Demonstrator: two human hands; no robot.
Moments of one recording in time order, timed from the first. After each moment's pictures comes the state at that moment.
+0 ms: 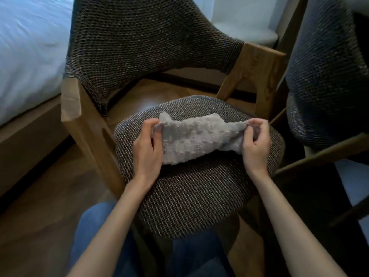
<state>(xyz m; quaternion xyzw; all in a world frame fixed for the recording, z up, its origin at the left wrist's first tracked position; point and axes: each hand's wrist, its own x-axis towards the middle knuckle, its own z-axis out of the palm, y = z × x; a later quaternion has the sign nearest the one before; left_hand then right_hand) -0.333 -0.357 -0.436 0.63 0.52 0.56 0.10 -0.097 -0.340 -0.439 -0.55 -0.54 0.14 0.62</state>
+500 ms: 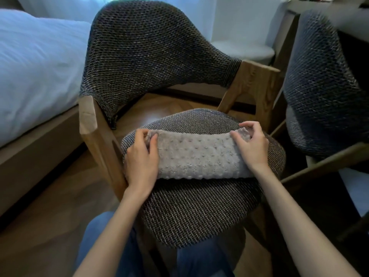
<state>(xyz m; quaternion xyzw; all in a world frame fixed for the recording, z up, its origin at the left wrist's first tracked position) -0.348 -0.365 -0.413 0.56 0.67 0.48 0.03 -0.092 -0.319 -0.422 -0.64 -0.56 0.13 0.51</state>
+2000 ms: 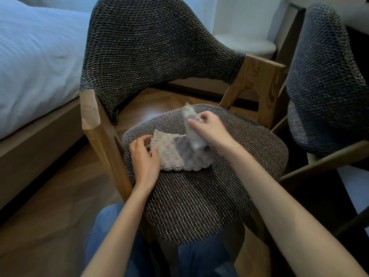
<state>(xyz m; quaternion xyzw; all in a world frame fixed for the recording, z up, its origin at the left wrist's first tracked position) -0.350 -0.355 -0.439 0.50 0.66 0.52 0.22 -0.189 -0.302 -0.376 -0.59 -0.61 0.38 0.36</state>
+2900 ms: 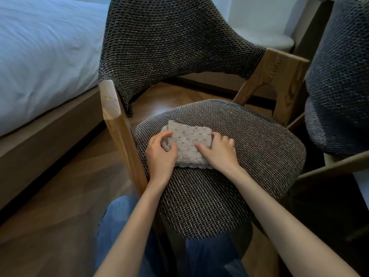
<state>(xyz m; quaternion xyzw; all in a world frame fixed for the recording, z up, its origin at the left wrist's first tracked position) -0.353 -0.356 -0.447 0.51 0.66 0.52 0.21 -0.200 -0.321 -0.444 -0.71 -0.65 0.20 0.17</state>
